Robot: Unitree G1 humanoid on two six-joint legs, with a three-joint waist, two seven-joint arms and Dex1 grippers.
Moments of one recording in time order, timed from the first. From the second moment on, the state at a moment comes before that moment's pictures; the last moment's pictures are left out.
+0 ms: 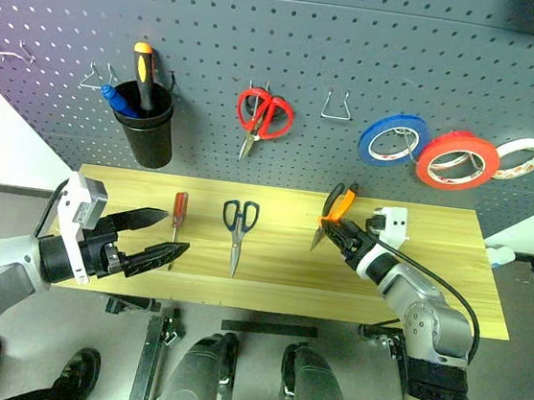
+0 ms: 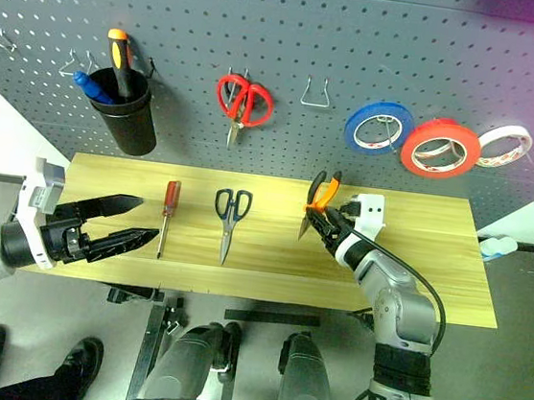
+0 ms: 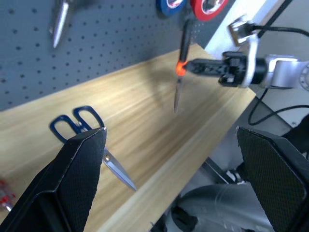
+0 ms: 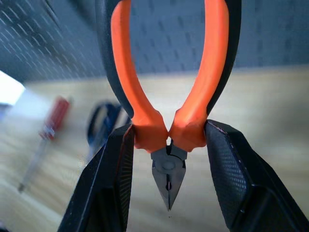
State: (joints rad) left arm 0.11 0.82 0.40 -0.51 -0.94 0.74 -0.82; right arm -0.21 -0.19 -0.21 -0.12 0.42 0.64 0.49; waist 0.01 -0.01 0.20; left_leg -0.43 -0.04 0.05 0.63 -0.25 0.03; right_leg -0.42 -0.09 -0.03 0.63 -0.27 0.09
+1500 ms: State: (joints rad) left arm -0.08 0.73 0.28 -0.42 -0.81 0.66 -0.80; right arm -0.72 -0.18 -0.14 0.15 0.43 0.40 0.45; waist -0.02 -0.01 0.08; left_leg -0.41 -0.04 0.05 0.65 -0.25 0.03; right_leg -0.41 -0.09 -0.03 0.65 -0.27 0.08
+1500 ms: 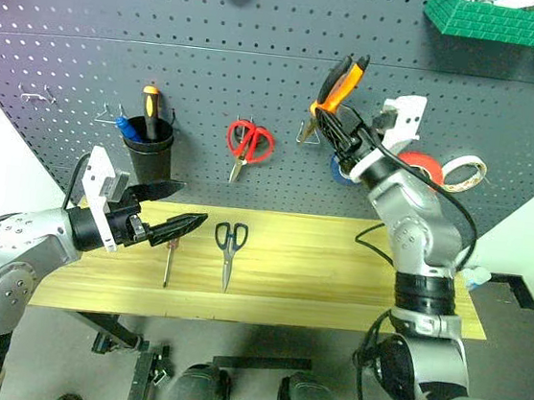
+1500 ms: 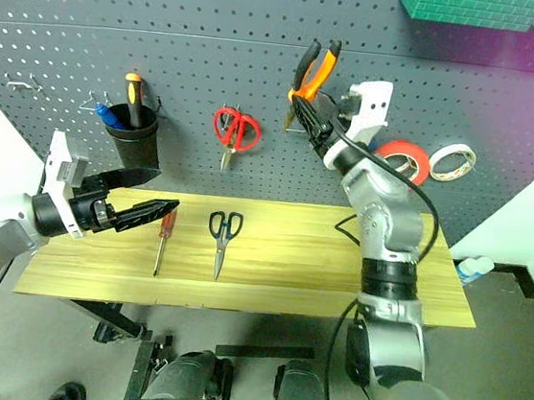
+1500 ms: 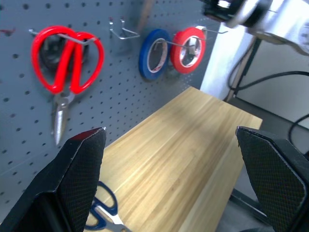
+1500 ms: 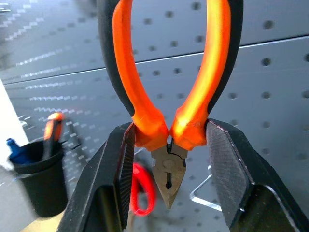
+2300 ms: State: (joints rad) left arm 0.03 0.74 0.32 -0.48 -0.83 0.67 -0.80; right arm -0.81 -0.19 -0.12 0.50 0.28 0.11 0.50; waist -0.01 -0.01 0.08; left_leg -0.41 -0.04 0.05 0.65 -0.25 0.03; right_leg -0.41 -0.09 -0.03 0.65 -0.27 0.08
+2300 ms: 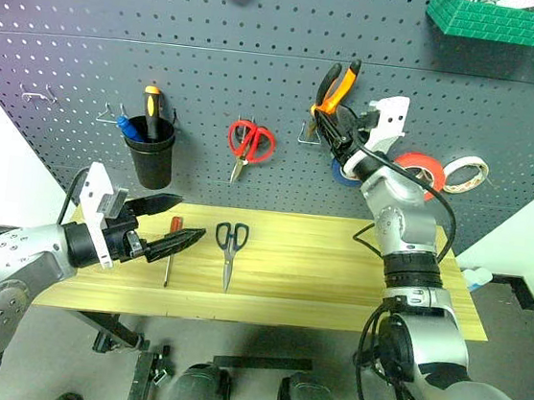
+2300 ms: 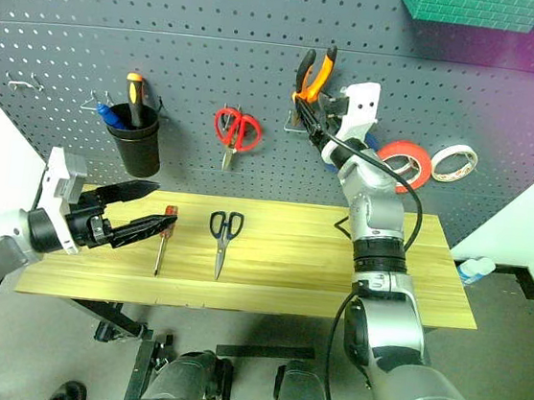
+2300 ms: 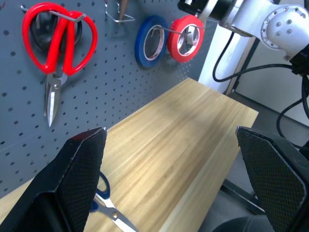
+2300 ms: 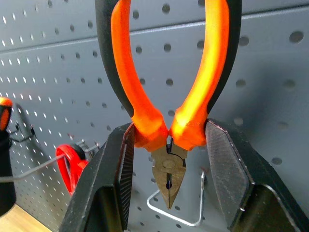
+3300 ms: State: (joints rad) left arm 0.07 0.75 0.34 -0.51 -0.84 0.69 -0.77; right arm -0.90 -0.17 -0.10 0.83 0.15 -0.10 0.43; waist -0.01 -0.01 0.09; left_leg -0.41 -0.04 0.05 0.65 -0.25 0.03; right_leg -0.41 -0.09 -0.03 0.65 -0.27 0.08
